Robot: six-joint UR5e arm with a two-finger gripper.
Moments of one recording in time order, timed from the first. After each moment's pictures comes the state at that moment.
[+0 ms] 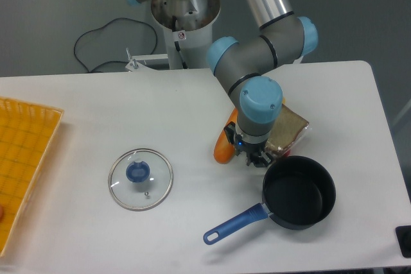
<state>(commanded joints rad) 2.55 -2.00 -1.66 -1.09 1.56 1.30</state>
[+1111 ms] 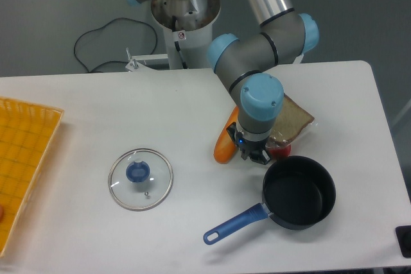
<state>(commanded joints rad) 2.55 -1.97 -1.64 -1.13 1.56 1.30</state>
